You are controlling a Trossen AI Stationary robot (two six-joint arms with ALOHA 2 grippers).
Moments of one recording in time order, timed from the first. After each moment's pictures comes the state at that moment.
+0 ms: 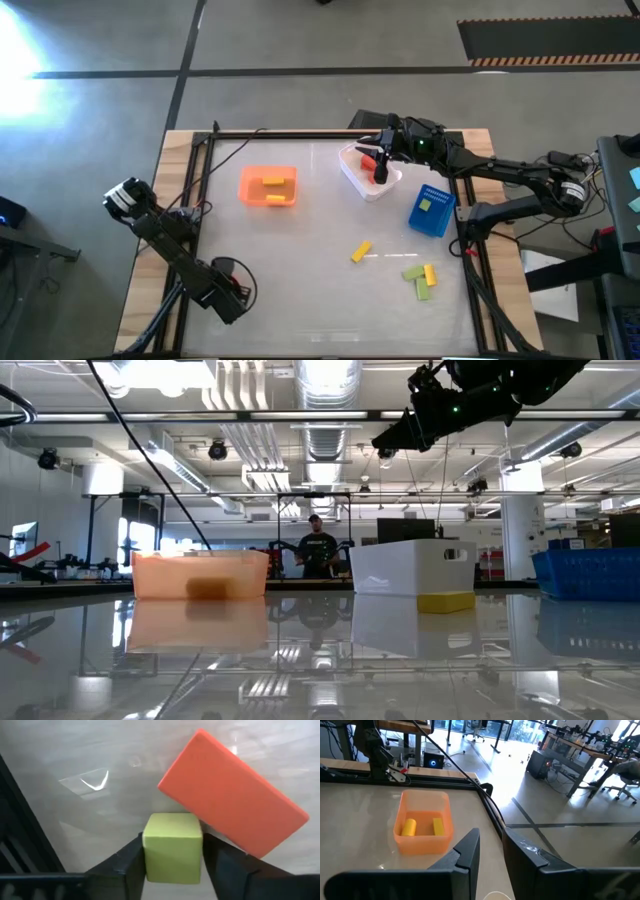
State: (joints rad) left arm -0.84 1.59 0.86 -0.84 0.13 -2.18; right arm -0.51 1.23 0.79 0.23 -0.22 -0.28
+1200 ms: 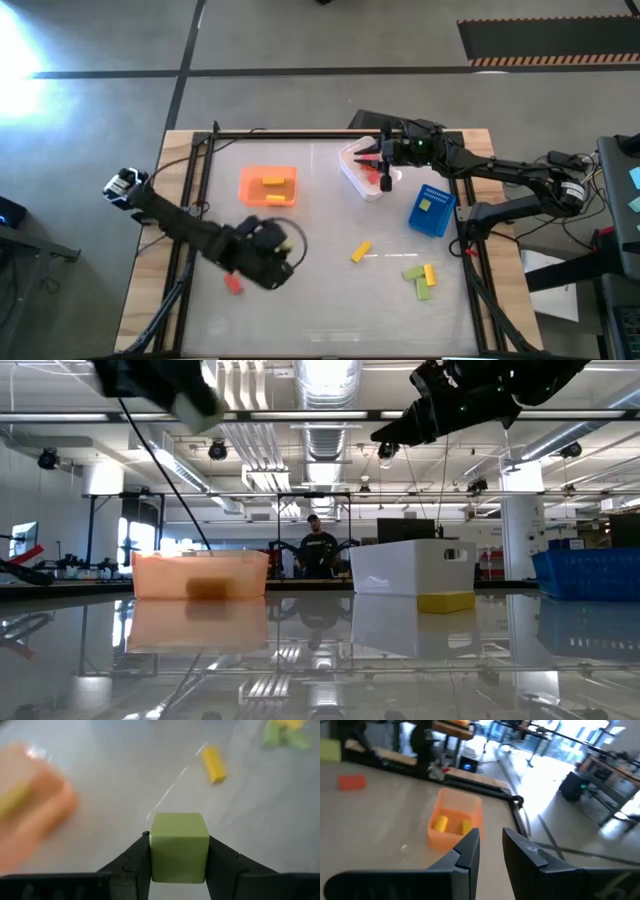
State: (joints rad) left arm -0.49 1.50 1.29 -0.91 -0.57 -1.04; right arm -0.51 1.23 0.79 0.21 -0.43 -0.44
